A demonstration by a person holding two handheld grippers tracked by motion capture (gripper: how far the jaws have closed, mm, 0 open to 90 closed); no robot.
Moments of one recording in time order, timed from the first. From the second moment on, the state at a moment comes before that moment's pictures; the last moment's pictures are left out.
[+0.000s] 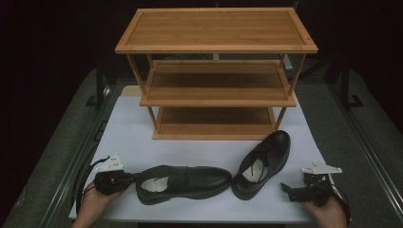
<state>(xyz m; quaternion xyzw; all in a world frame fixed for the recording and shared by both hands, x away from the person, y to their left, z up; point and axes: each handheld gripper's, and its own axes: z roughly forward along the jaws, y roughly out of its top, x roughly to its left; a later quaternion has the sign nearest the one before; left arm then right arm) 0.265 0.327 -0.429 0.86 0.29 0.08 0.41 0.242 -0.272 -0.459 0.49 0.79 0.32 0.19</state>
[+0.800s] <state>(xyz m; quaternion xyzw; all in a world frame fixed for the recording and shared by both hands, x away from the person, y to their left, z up) 0.237 0.296 -0.435 0.87 0.24 0.02 0.42 0.242 -0.272 -0.459 0.49 0.79 0.32 0.19</state>
